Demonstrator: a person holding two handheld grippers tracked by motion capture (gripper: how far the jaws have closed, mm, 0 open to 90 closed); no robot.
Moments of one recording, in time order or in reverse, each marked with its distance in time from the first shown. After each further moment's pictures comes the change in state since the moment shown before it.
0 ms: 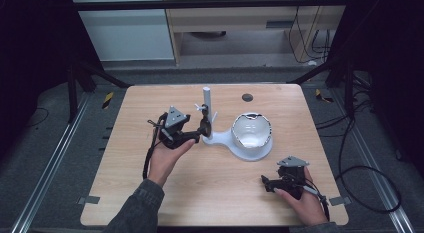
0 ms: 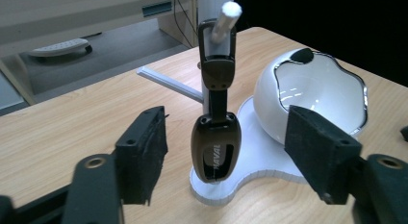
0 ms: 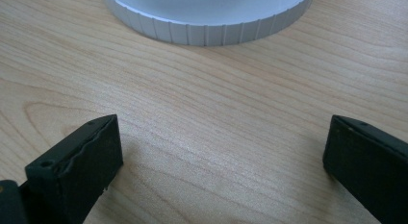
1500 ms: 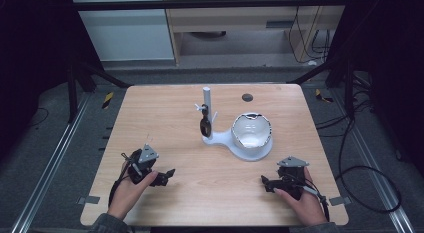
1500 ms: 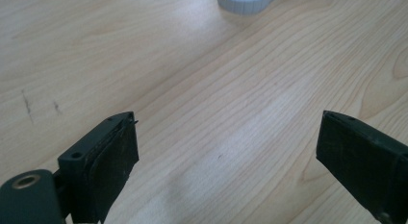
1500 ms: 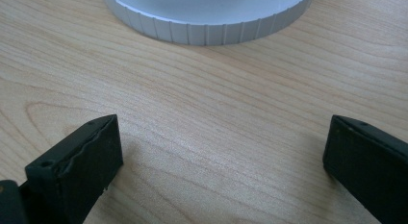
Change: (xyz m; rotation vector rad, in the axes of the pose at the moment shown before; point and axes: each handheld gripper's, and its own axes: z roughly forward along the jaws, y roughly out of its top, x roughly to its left) left arm 0.032 -0.114 -0.060 0.330 0.007 0.042; right arm 0.001 0.000 -0.001 0.001 0.002 0.007
